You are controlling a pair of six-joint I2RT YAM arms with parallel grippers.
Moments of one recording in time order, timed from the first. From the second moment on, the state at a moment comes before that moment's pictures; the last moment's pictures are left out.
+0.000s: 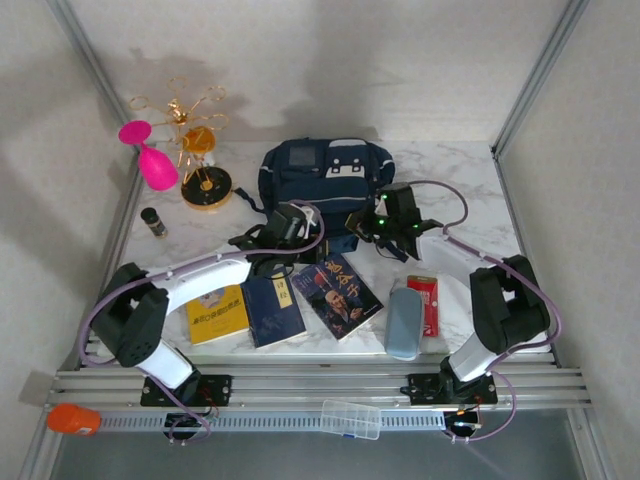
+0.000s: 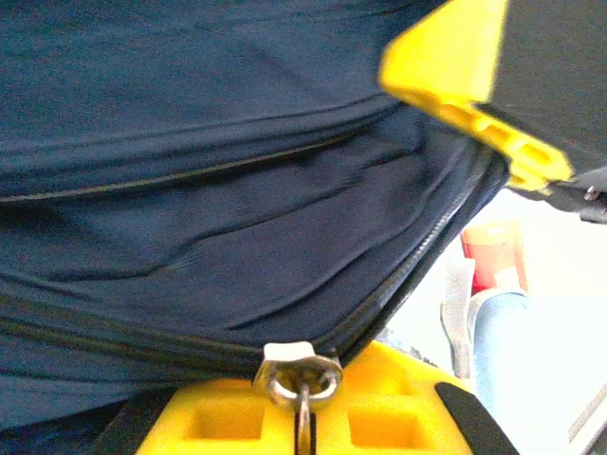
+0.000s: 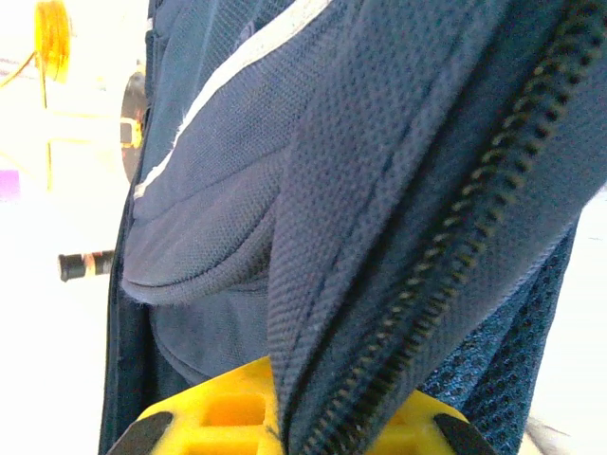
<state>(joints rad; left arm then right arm) -0.67 1.54 0.98 -0.15 0.16 -0.61 0.39 1.59 0.98 -0.11 -0.45 0.87</state>
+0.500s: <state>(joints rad) -0.56 1.52 0.96 -0.15 0.25 -0.58 0.20 1.57 1.09 -0.32 -0.44 0.71</state>
